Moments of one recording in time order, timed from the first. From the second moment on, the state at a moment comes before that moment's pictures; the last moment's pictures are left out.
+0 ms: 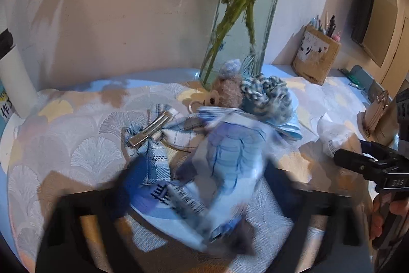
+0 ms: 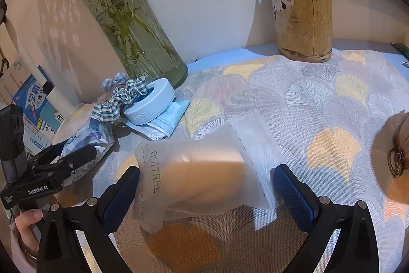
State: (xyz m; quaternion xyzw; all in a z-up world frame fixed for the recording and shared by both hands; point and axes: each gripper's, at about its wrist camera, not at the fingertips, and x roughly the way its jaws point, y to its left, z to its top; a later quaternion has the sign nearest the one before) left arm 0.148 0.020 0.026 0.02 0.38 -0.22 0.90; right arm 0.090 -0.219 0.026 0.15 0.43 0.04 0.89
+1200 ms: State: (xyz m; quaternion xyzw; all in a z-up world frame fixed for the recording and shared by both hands) left arm 0.115 -0.010 0.039 0.08 0.33 -0.20 0.92; right arm 0.065 -0.227 0.045 0.20 0.34 0.11 0.91
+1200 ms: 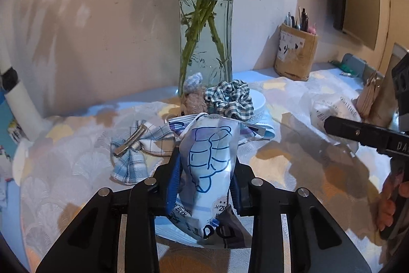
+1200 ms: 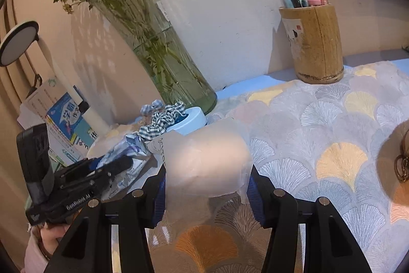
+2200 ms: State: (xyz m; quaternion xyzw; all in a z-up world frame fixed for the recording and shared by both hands) left arm 0.016 -0.029 0.067 0.01 0.37 -0.17 0.91; right arm -0.004 -0.239 0.084 0.21 0.35 0.14 0.90
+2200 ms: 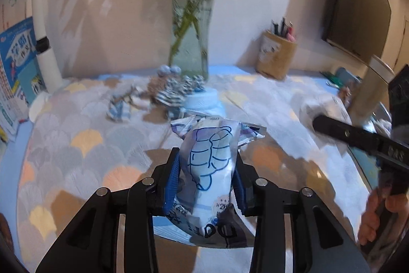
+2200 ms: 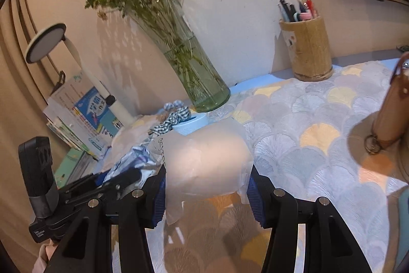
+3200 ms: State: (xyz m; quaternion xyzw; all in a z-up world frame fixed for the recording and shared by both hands) left arm -0.037 -0.117 0.093 0.03 0.37 -0.14 0.92; right arm -0.086 -0.305 0.120 0.18 0.37 0.13 0.90
